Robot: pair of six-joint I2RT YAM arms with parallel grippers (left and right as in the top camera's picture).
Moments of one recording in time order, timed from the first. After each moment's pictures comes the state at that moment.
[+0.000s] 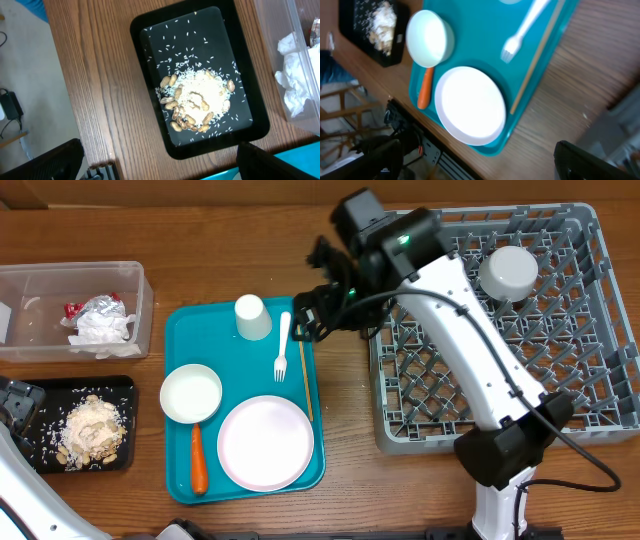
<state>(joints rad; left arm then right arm) 0.81 1.37 1.48 -1.32 -0.24 -0.46 0.56 2.04 2.27 -1.54 -0.47 0.15</state>
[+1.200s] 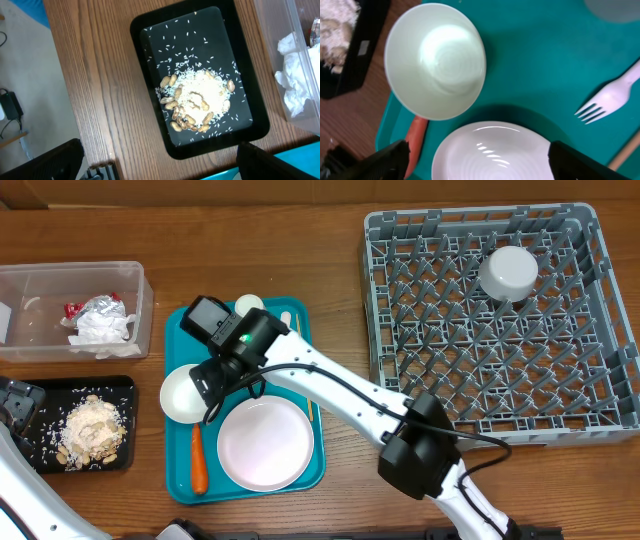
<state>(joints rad) 0.81 1.37 1.48 -1.32 -0.24 -0.46 0.97 2.32 2.24 -1.15 -0.14 0.45</state>
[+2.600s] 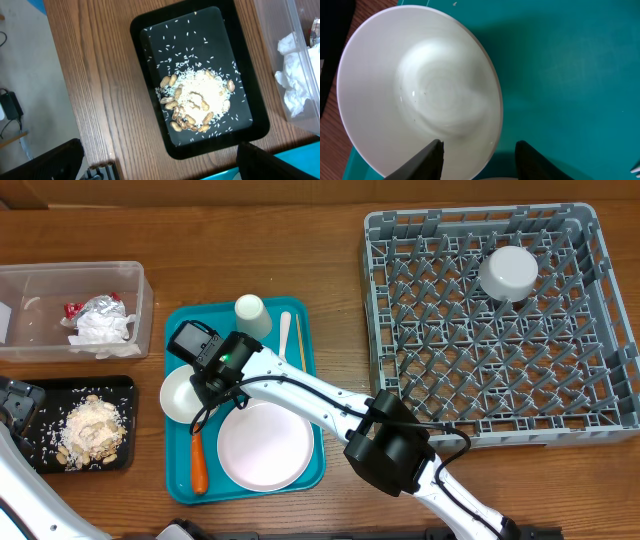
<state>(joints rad) 0.81 1.37 1.48 -1.32 -0.24 -0.46 1.02 2.45 2.23 -1.00 -0.07 0.49</state>
